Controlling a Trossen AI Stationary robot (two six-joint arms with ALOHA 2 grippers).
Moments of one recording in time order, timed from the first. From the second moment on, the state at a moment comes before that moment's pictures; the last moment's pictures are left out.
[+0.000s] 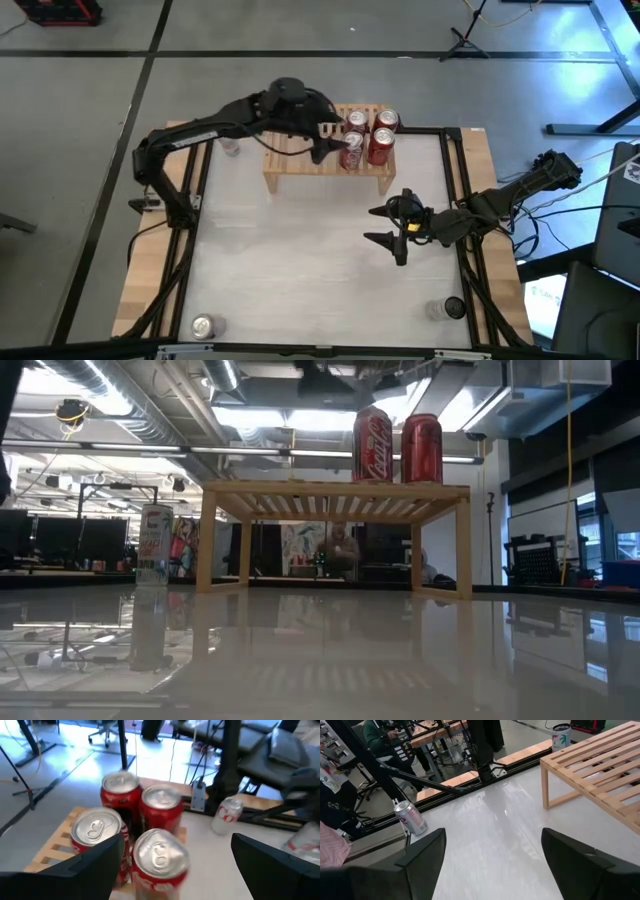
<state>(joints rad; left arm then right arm) 0.34 1.67 1.76 -0.49 0.15 -0.02 0.50 1.14 1.04 -0.30 0.56 0.58</state>
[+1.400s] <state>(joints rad) -0.95 1.42 1.55 -1.37 0.03 -1.28 0.50 1.14 1.04 -0.37 0.62 0.45</state>
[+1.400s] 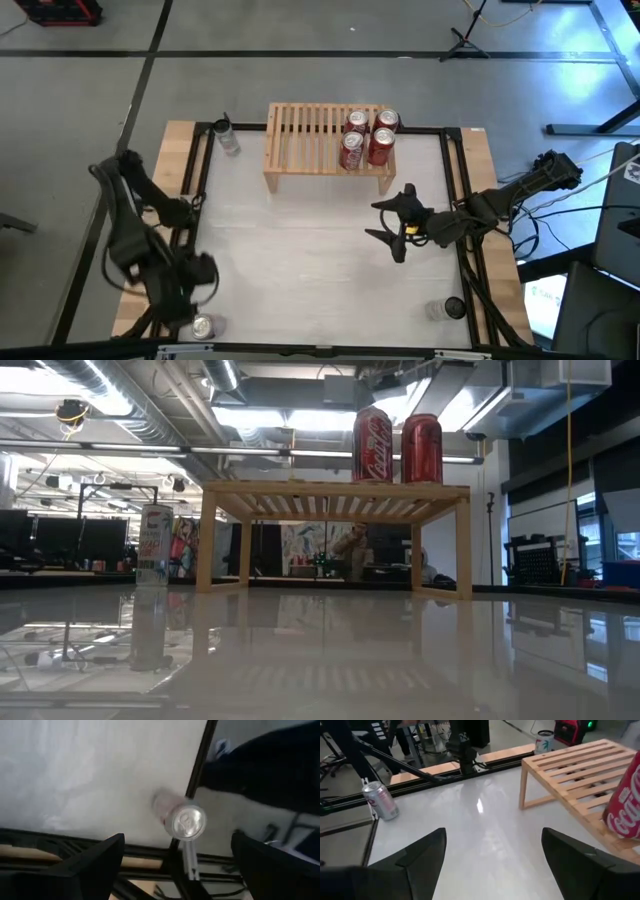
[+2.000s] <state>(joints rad) -1.08 1.74 1.55 -1.21 0.02 -1.16 0.50 1.14 1.04 -0.37 0.61 0.45</state>
